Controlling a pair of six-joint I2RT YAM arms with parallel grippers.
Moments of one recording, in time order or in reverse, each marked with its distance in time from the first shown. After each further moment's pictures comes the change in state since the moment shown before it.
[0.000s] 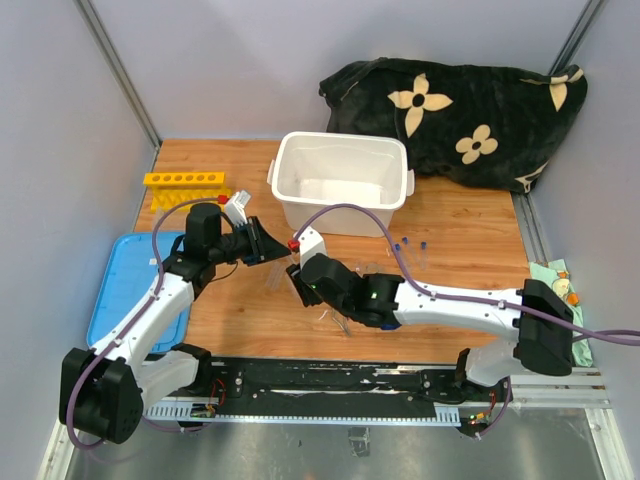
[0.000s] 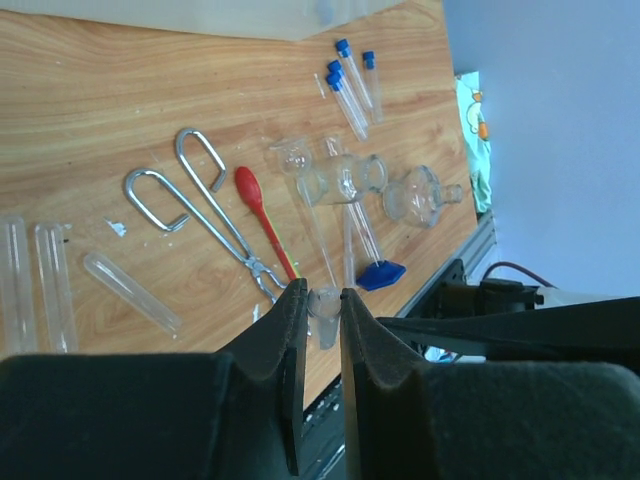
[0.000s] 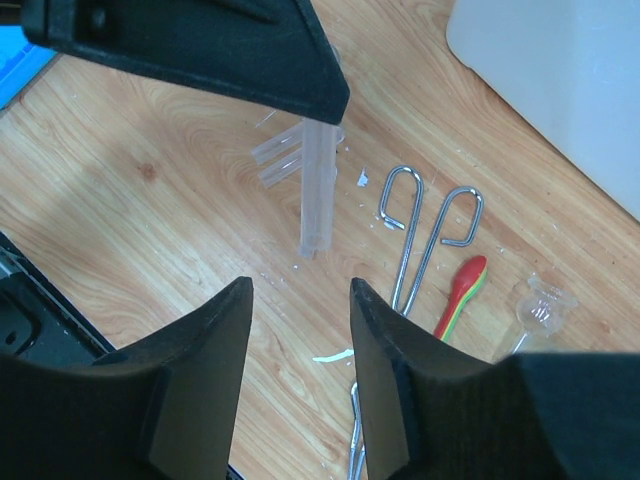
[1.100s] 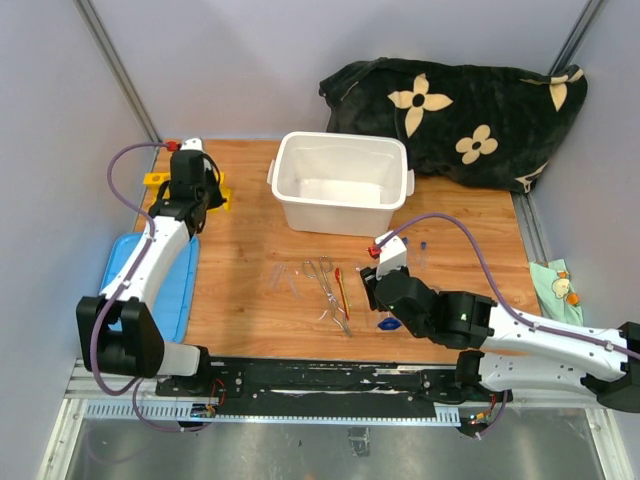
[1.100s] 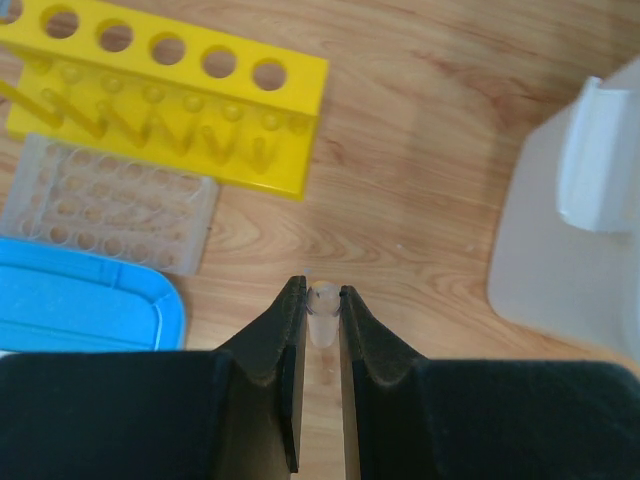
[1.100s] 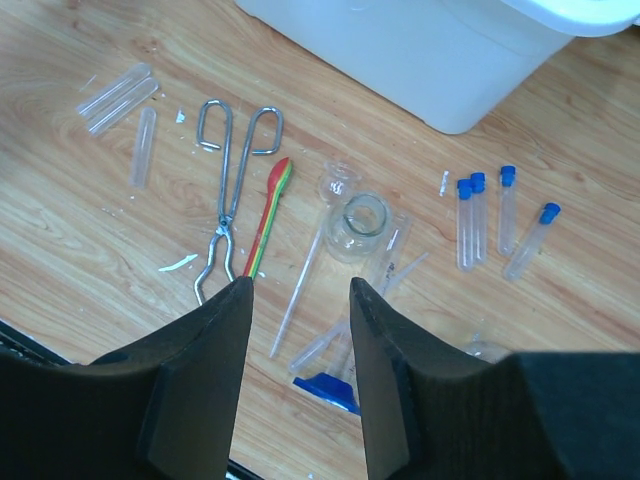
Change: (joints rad) left arm 0.152 0.286 0.435 -0.205 -0.830 0.396; right arm 0.011 -0.530 -0.231 -0.319 0.254 0.050
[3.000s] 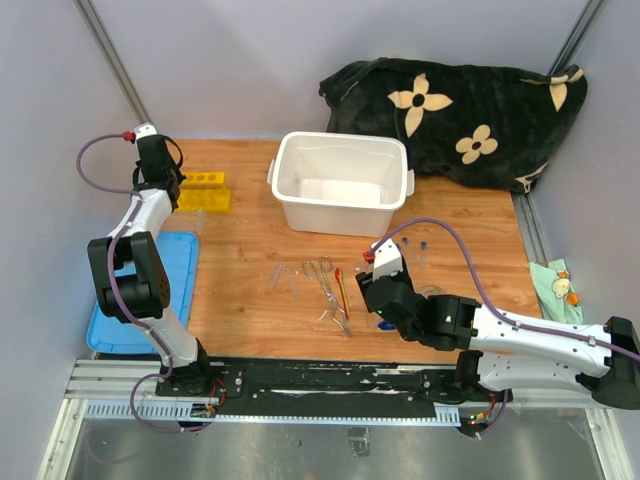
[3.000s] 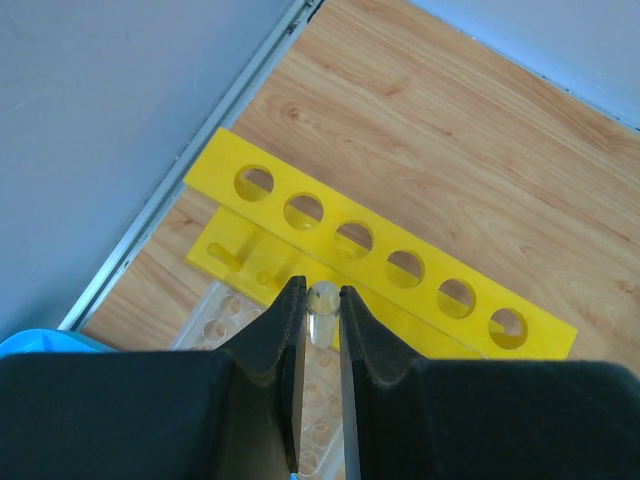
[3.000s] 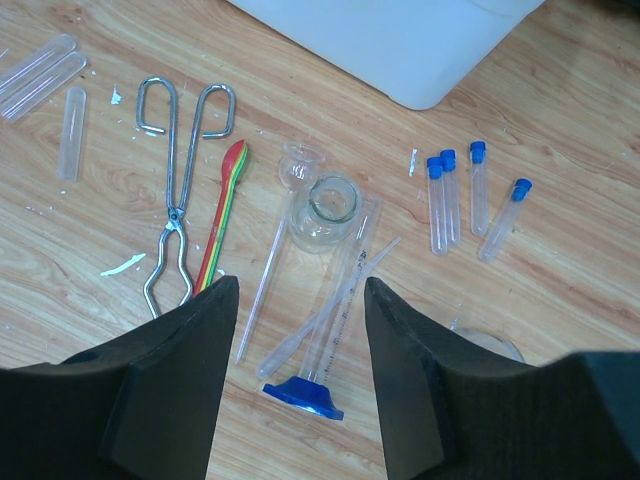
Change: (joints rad) left arm 0.304 0.387 0.164 0.301 -0.102 0.045; right arm 0.000 0.042 -0.072 0.027 0.095 0.019
